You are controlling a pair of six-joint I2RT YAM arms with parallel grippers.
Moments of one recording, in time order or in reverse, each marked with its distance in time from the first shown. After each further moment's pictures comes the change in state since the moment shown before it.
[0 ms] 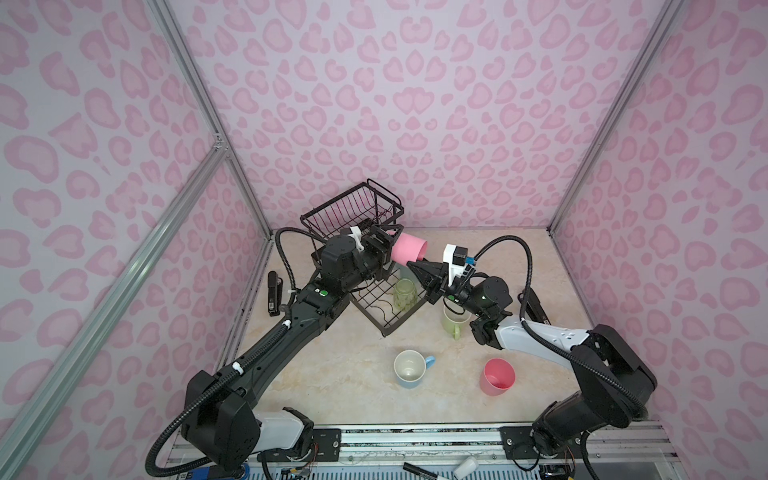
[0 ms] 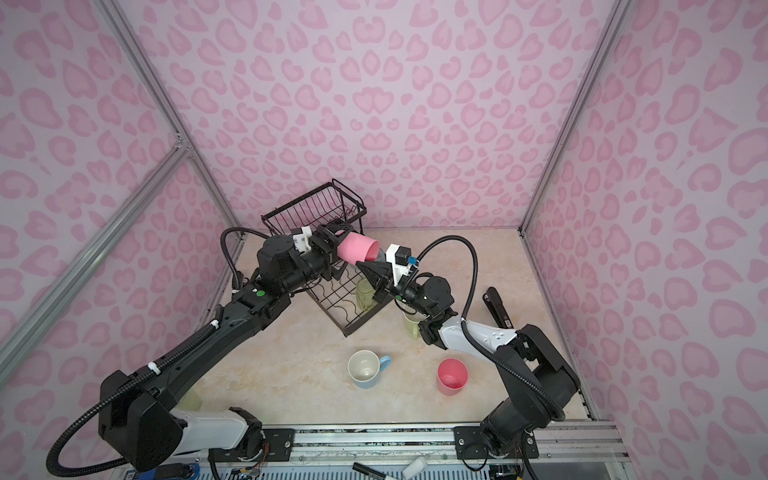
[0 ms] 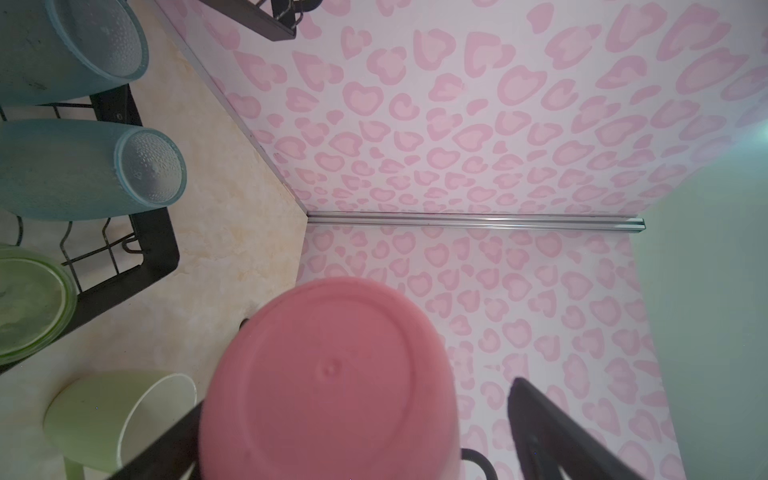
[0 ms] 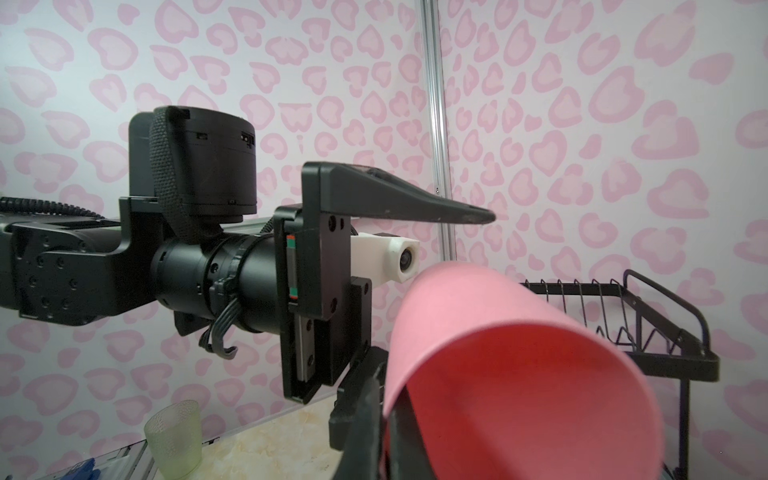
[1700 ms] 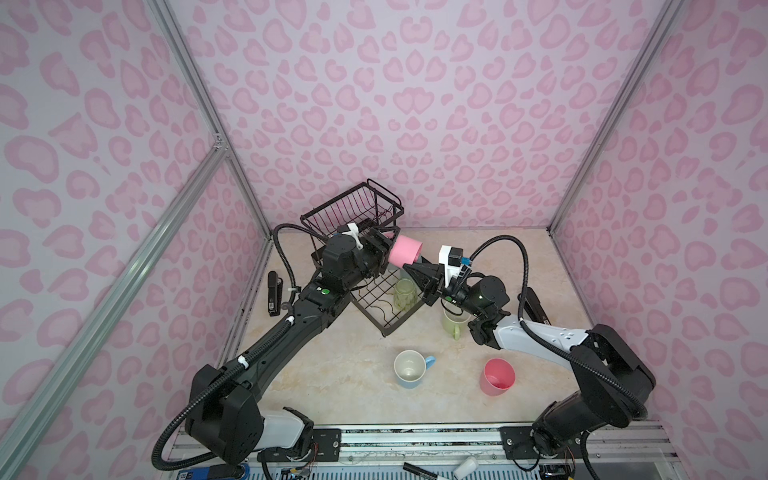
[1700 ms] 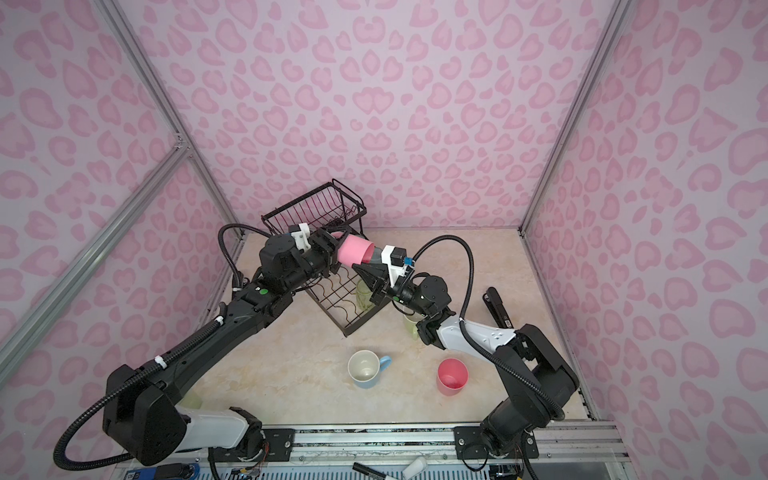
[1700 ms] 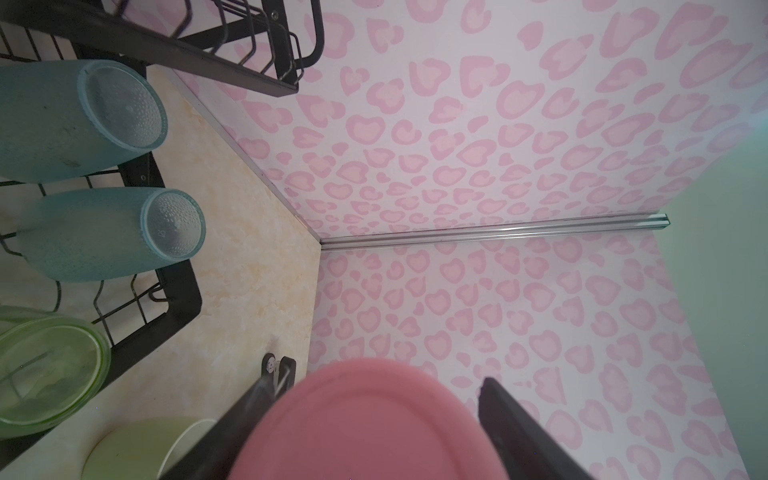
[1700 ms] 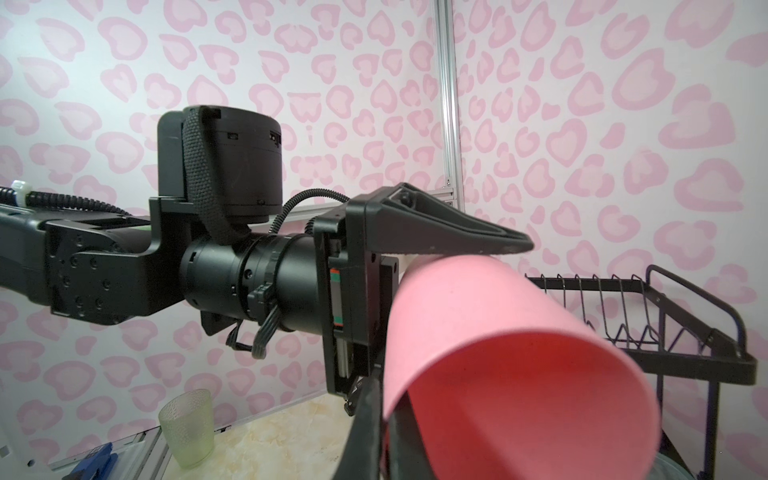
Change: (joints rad) left arm 0.018 0.023 -0.008 0.030 -0.044 0.105; right arm 0.016 0.002 0.013 -0.034 -0.013 -0.011
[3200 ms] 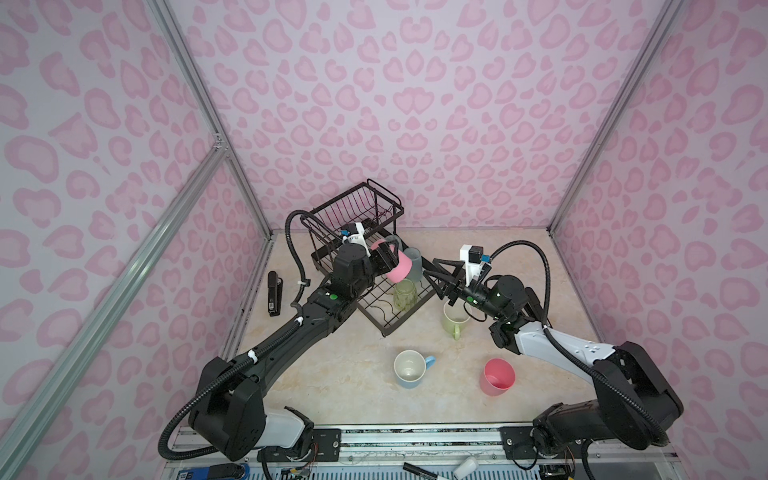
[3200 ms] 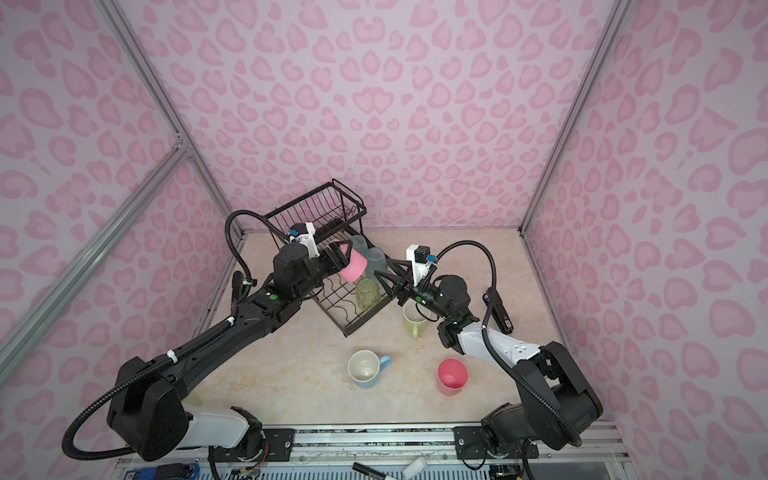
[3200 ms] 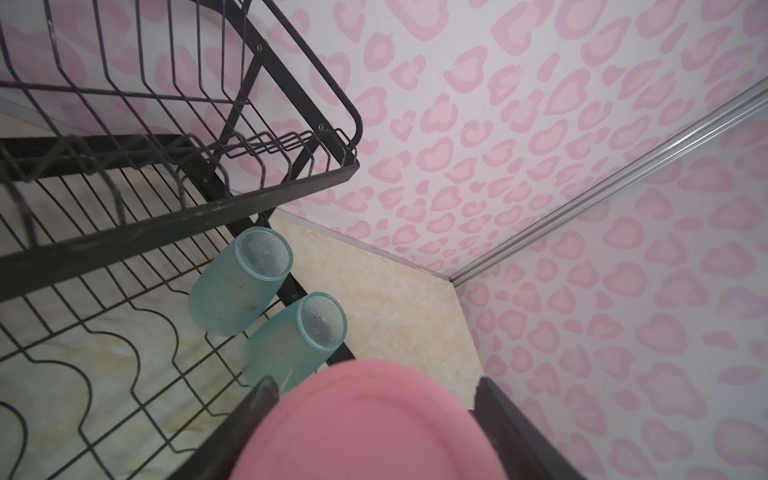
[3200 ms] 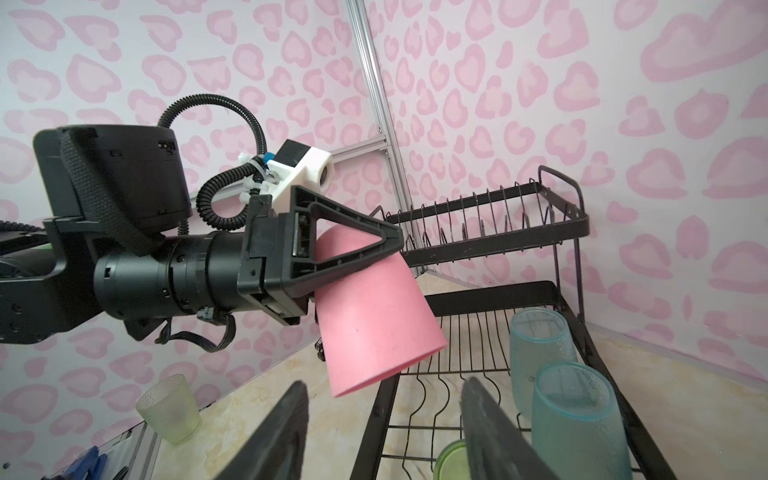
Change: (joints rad) left arm -0.043 0.026 -0.067 -0.003 -0.279 0.674; right arm -0.158 -0.152 -0.134 -0.204 -0.001 0.079
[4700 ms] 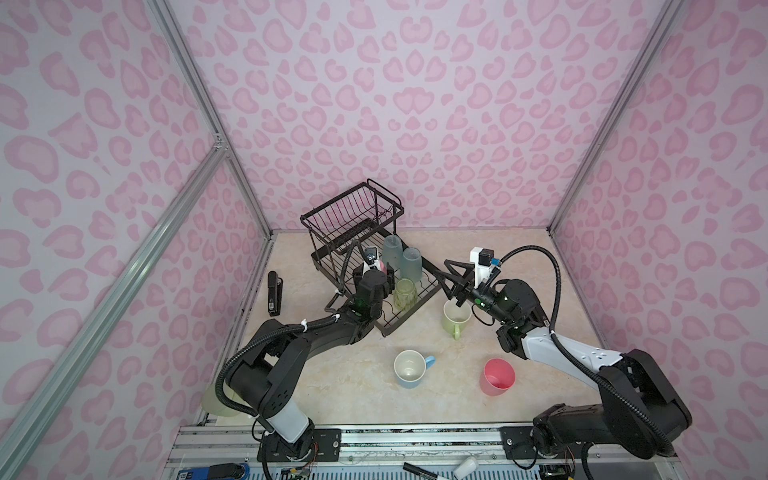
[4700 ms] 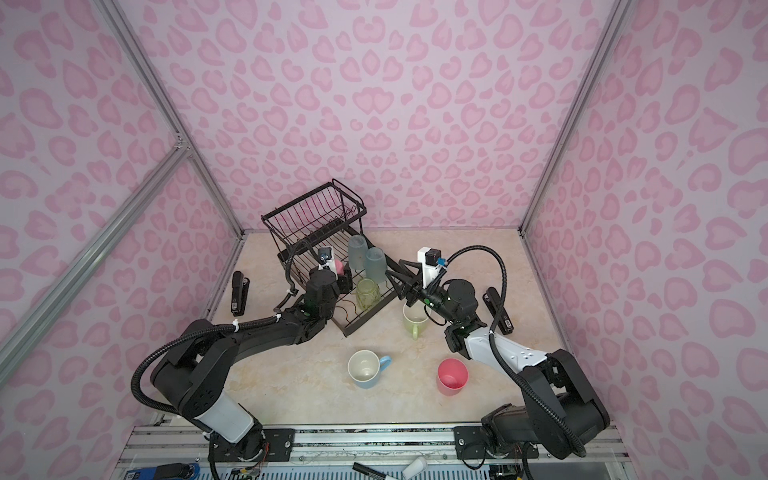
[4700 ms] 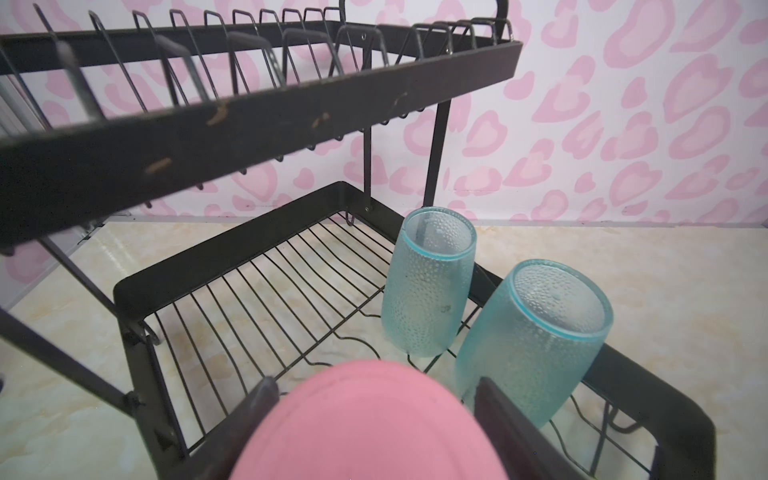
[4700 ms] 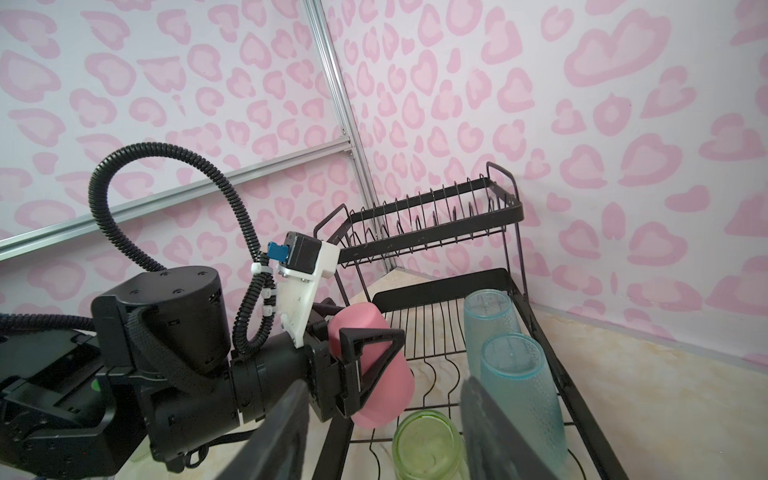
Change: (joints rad) left arm -0.076 0.260 -0.199 0.394 -0.479 0.521; right arm -0.047 -0.034 -0.065 0.003 0.051 -0.004
